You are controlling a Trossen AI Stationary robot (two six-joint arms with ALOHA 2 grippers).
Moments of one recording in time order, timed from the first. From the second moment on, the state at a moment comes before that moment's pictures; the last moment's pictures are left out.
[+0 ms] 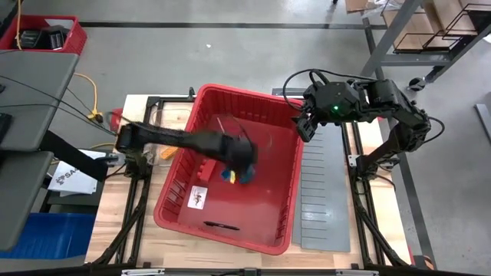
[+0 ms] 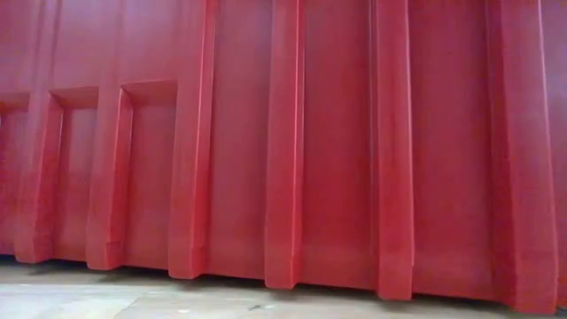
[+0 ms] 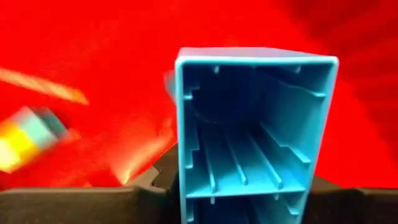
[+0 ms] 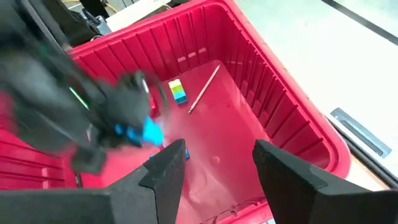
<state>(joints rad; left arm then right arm) -0.06 1.86 1.65 -1.04 -0.17 -0.74 0.00 1.54 2.18 -1.48 0.36 0.52</state>
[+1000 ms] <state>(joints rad) 0.54 1.04 0.90 -1.23 -0.21 -1.13 0.00 1.54 2.18 -1.44 0.38 0.52</state>
